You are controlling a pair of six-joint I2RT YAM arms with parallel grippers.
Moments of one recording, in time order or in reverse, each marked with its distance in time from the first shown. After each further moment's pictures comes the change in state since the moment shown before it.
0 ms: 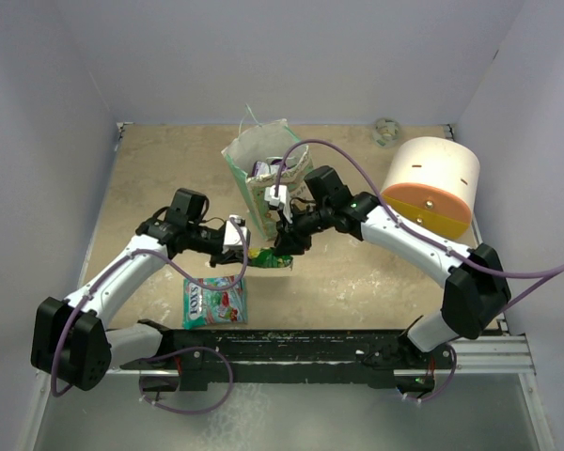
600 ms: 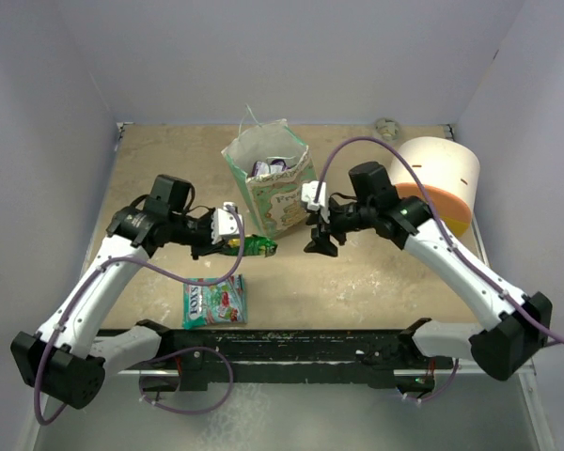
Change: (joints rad) left arm -0.001 -0.092 0.225 -0.326 -0.246 -0.042; right arm -0.111 -0.242 -0.021 -0.174 0.065 -0.212
